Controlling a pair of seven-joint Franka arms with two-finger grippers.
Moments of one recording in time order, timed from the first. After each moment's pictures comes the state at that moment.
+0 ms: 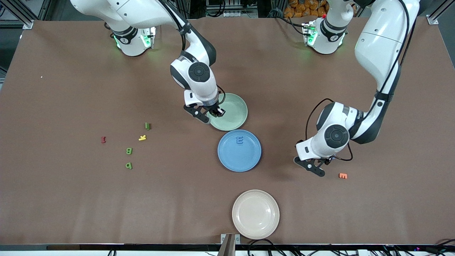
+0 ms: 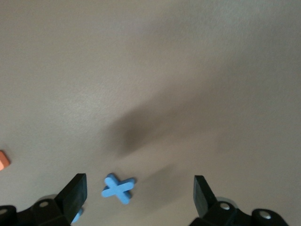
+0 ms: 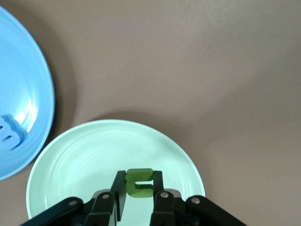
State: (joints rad) left arm -0.08 0.67 -0.25 -1.67 0.28 2.24 0.13; right arm 0.62 0.51 0.17 -1.90 -0.06 2.42 1.43
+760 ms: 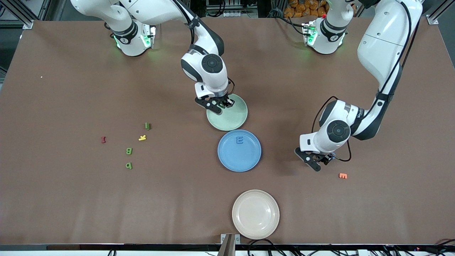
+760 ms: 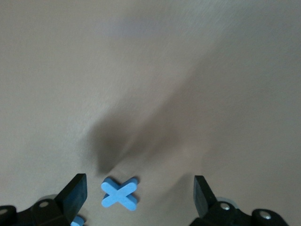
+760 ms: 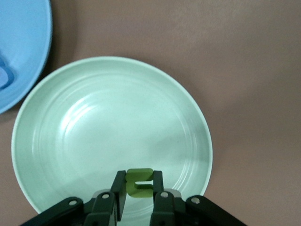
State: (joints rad) left arm -0.04 0.66 -0.25 -1.81 0.33 2.39 0.33; right arm 0.69 0.53 0.20 -1.90 -0.06 2.42 1.43
